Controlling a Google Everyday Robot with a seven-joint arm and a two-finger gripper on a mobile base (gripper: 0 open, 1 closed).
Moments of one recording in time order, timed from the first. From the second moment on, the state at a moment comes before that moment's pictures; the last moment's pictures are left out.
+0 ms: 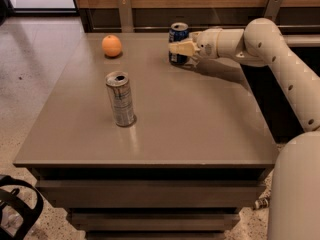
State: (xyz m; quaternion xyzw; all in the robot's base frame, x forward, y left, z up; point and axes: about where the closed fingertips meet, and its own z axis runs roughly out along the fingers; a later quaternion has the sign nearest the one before) arm 0.806 -0.084 0.863 -0.38 0.69 0.29 0.54
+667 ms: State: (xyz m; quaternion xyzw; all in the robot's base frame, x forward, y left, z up) arm 0.800 -0.088 0.886 -0.38 0.68 0.29 0.55
